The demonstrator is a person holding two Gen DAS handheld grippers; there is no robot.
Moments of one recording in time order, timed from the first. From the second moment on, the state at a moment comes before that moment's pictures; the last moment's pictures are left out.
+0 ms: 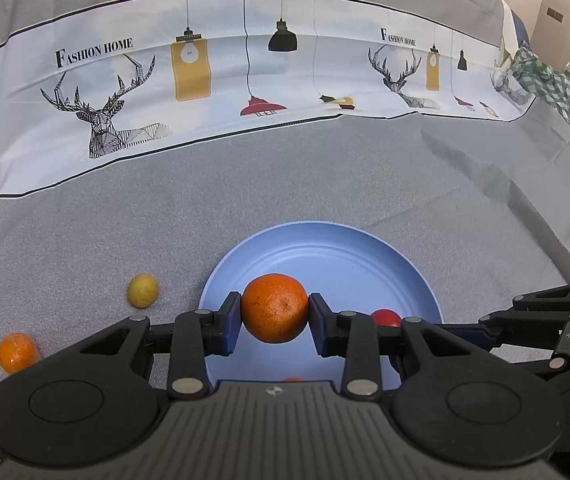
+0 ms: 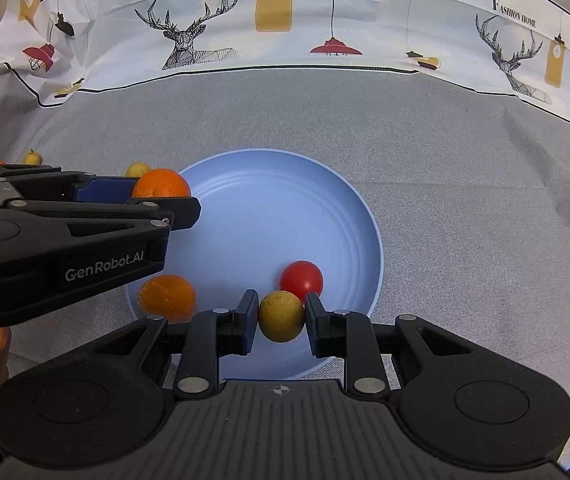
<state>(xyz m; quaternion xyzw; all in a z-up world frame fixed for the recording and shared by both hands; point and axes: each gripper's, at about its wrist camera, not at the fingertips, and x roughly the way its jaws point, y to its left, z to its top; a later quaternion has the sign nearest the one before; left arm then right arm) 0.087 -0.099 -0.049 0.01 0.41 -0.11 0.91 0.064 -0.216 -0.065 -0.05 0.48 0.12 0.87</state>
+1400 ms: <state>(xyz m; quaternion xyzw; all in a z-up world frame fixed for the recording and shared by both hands) 0.089 -0.102 -0.051 0.02 0.41 -0.12 0.90 0.065 -0.212 -0.065 -0.06 0.48 0.10 0.87</state>
